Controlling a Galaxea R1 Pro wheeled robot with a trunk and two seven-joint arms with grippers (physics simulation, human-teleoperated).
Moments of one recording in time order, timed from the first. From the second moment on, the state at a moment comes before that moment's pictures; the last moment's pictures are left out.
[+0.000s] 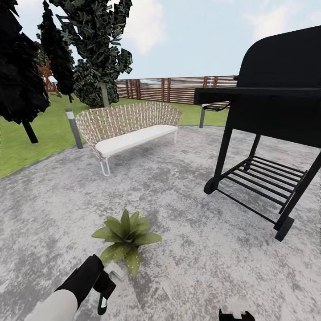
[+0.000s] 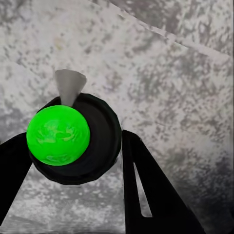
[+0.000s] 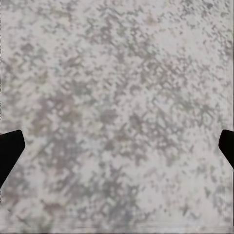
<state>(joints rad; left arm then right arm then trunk) -0.60 0.00 0.05 -0.52 -0.80 0.66 -0.67 -0.41 -0.03 0.16 -0.09 -0.09 -0.31 -0.24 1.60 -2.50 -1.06</state>
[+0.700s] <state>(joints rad) -0.60 0.02 0.10 -0.53 -0.80 0.66 -0.67 -0.41 -0.03 0.16 -0.09 -0.09 -0.31 -0.24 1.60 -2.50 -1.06</state>
